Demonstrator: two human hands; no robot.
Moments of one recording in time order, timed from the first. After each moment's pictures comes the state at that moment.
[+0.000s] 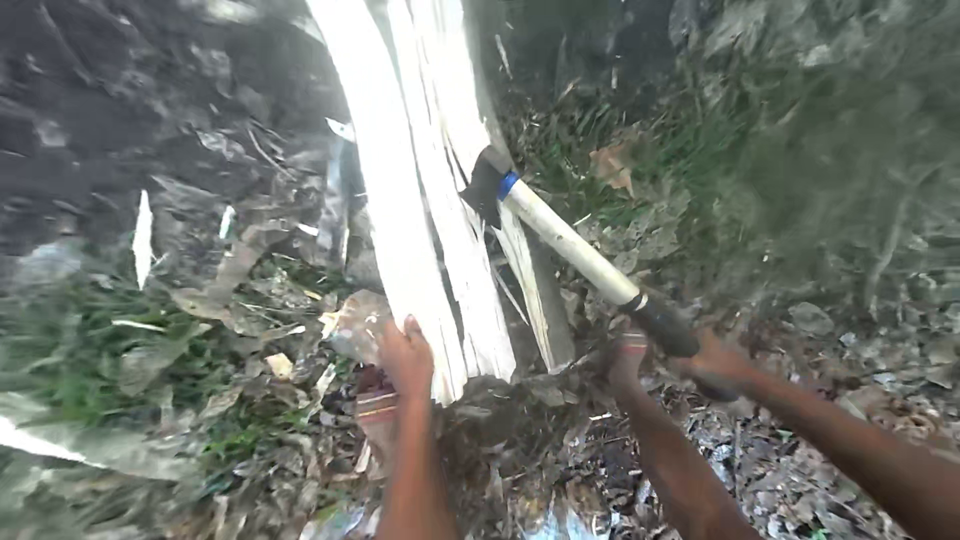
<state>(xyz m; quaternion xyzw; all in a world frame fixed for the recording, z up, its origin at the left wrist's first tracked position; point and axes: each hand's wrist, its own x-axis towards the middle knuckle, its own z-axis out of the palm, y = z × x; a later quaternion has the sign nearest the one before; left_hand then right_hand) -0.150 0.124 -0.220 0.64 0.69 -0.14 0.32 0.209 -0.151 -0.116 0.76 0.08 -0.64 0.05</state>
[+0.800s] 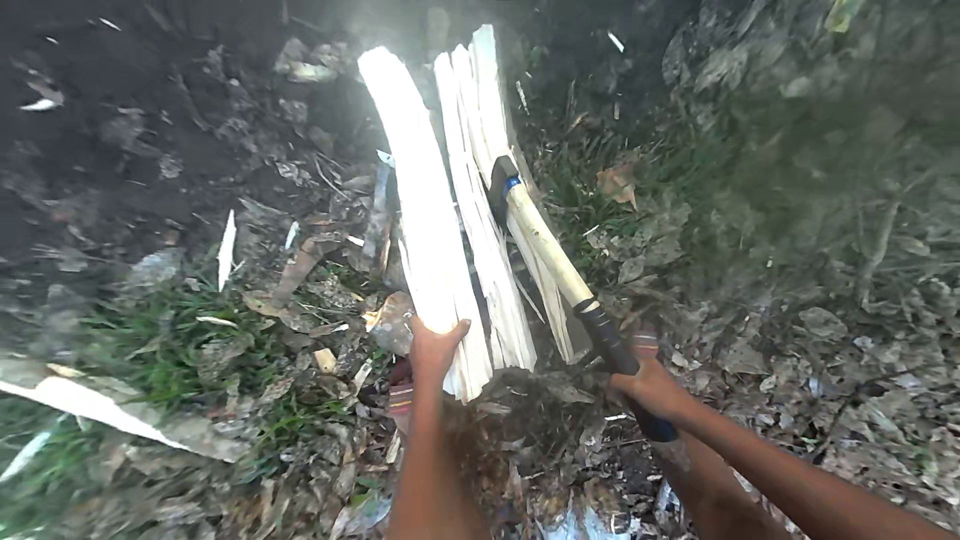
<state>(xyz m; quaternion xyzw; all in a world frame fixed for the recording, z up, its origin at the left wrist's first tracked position) -0.155 0.146 -0.185 0.53 0.69 -0.16 0.46 0.093 -0.096 -0.076 0.76 -0.02 -0.64 -0.10</state>
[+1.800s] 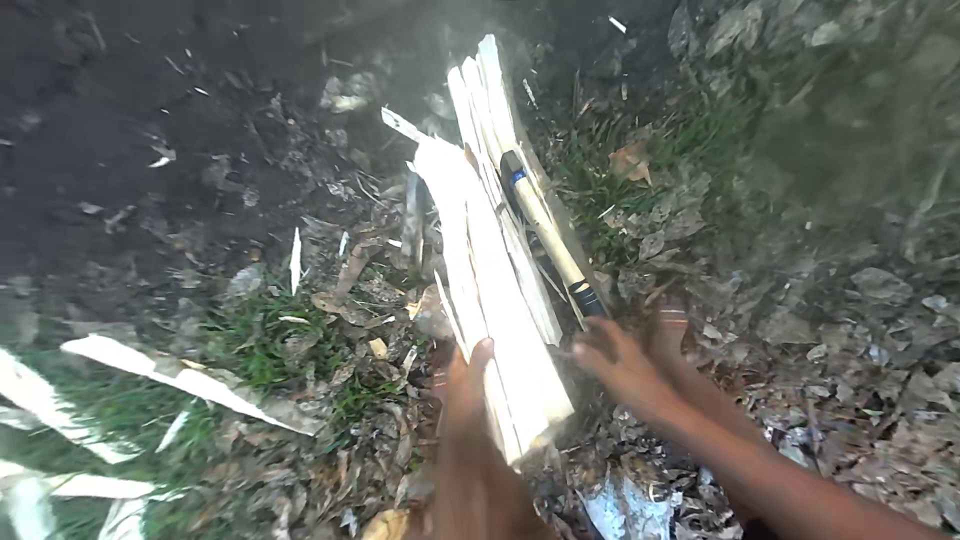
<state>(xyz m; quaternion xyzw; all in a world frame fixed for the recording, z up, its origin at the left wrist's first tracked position) -0.148 0.122 -0.007 0.30 0.66 -0.01 0.69 0.028 -0.014 0.017 0.73 0.03 -0.63 -0.28</state>
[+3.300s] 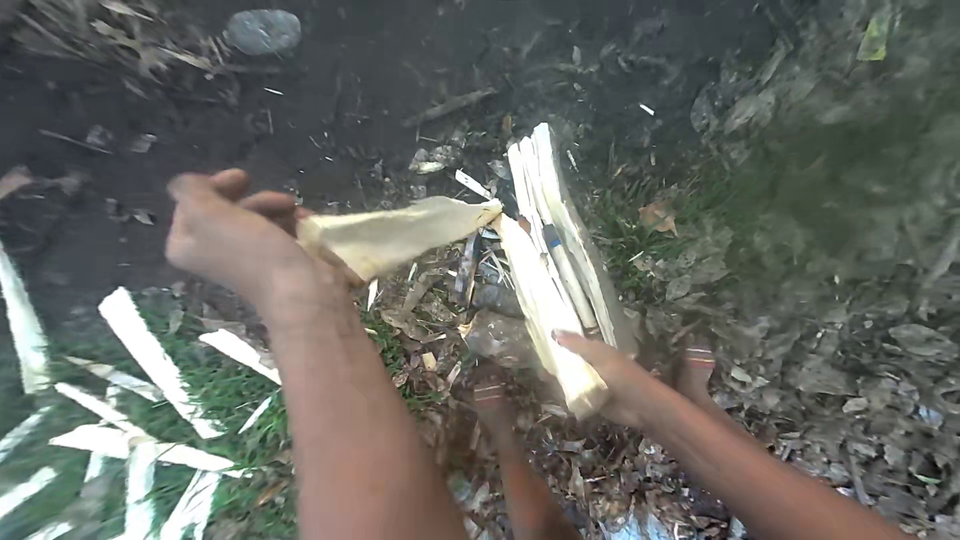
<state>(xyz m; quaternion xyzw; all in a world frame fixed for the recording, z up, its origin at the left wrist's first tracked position) -0.068 0.396 0.170 0.45 0.66 0.45 0.40 0.027 0.091 0.075 0.50 -0.24 -0.74 -0.39</state>
